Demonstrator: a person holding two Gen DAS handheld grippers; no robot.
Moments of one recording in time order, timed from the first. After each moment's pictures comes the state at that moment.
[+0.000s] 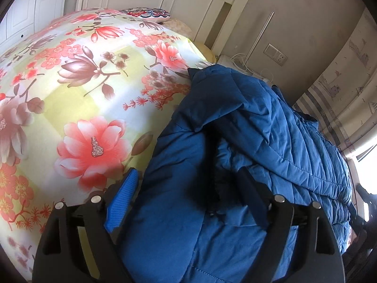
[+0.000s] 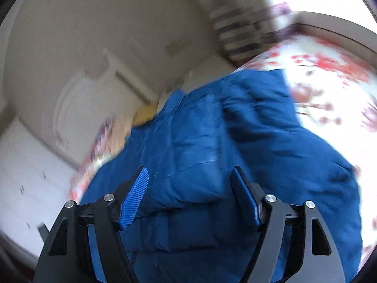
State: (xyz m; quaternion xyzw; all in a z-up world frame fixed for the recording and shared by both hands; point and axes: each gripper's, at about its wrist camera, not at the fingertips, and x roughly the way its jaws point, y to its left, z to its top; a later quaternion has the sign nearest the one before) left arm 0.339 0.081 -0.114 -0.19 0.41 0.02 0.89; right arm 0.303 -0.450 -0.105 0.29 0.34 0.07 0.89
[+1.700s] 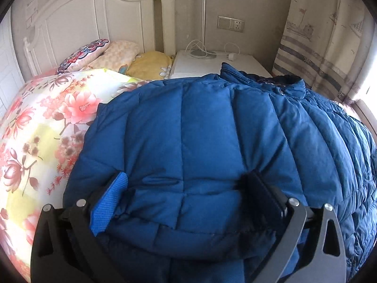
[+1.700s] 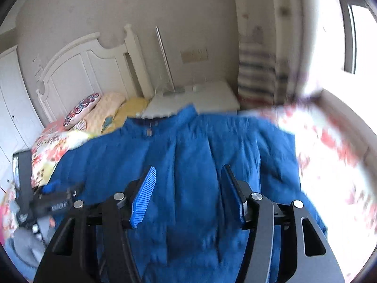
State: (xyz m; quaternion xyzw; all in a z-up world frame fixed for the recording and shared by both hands) left arm 0.419 -0.039 -0.100 0.01 0.40 -0.04 0.91; right arm 0.310 -0.394 -0.061 0.08 0.29 0.03 0.95
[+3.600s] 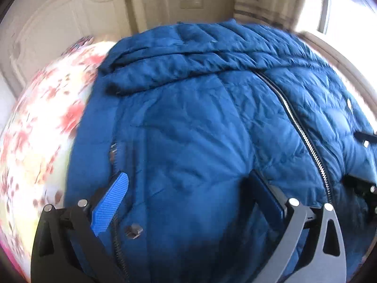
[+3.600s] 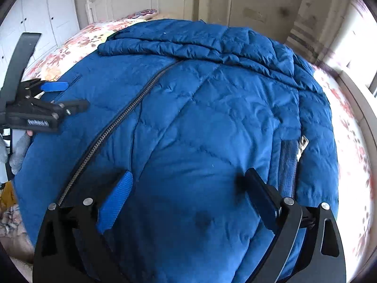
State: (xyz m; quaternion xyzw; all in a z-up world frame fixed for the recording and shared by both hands) left arm 0.193 -0.024 -0.114 0.09 0.44 -0.10 0.89; right arm 0.073 -0.344 -0.132 -0.08 0.43 0.13 0.89
